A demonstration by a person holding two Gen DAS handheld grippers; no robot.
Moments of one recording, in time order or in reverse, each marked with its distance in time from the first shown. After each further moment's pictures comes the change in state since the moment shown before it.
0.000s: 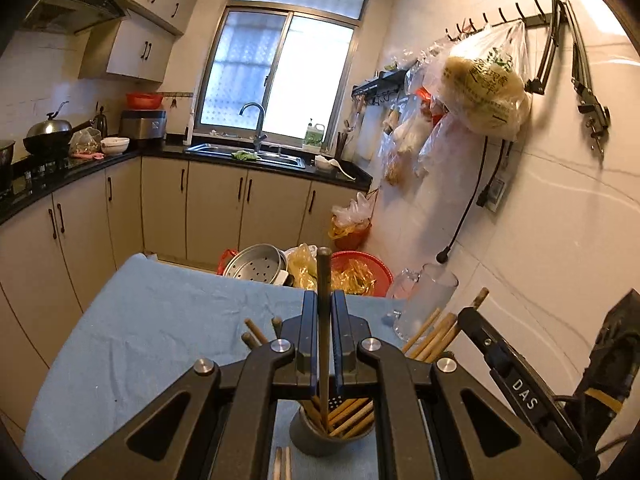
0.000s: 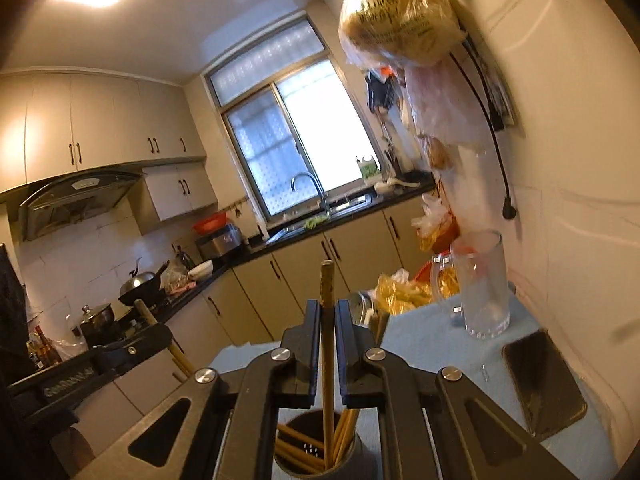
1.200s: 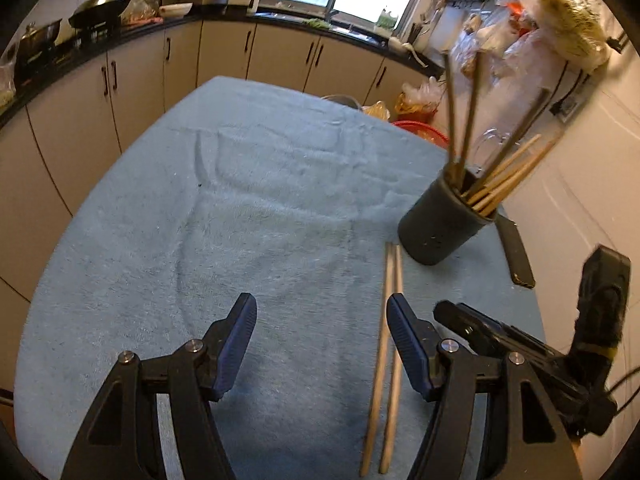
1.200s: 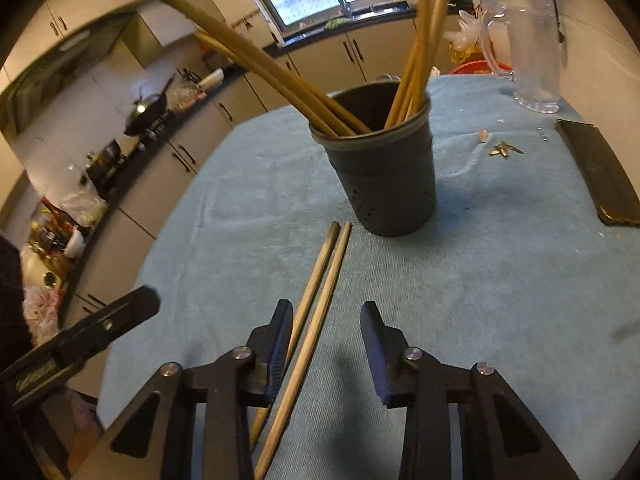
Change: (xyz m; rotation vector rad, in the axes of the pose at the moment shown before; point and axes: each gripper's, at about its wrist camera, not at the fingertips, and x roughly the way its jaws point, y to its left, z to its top) left arm -0.033 0.101 -0.133 -0.189 0.457 0.135; right arm 0.021 0.020 -0.158 -0.064 0.723 0.037
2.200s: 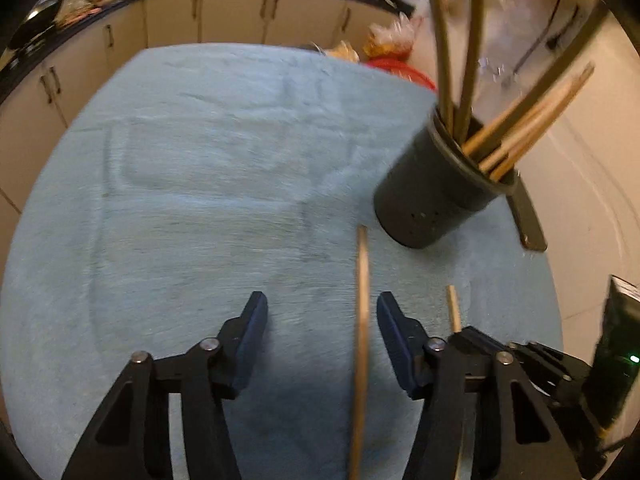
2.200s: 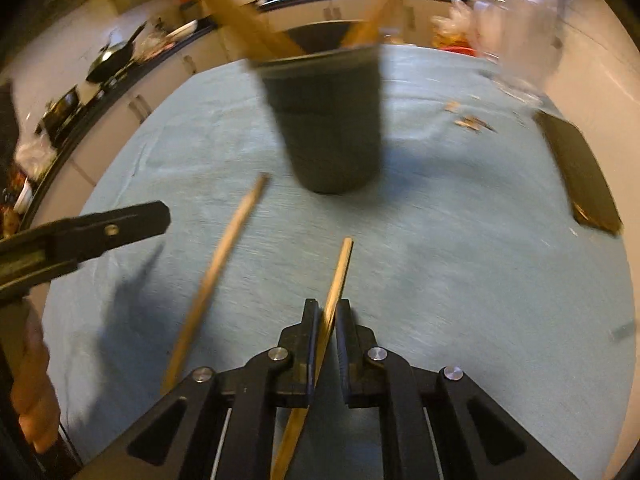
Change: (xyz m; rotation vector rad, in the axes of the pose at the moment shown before) left arm 0.087 -0.054 0.026 0.162 0.210 -0.039; right arm 0.017 -0.033 -0.016 -0.070 0.106 -0.193
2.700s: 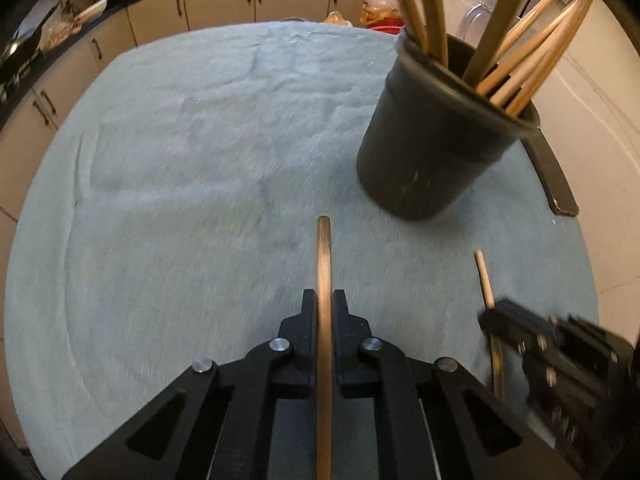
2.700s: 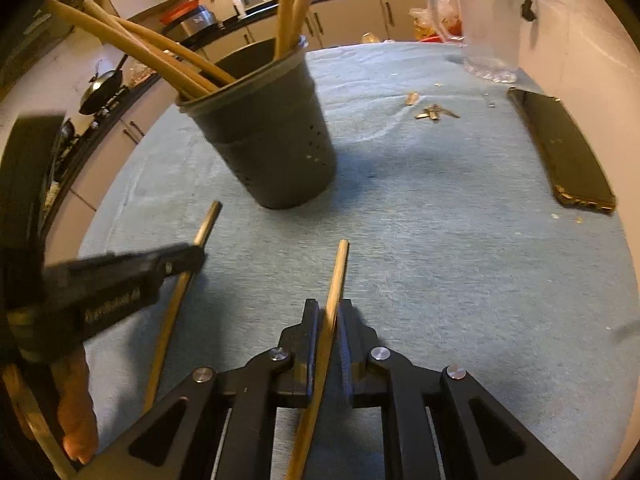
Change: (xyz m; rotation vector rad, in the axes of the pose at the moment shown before) left arm 0.028 -0.030 -0.011 0.057 0.071 0.101; right arm 0.000 -0.023 0.003 0.068 -0.006 0.066
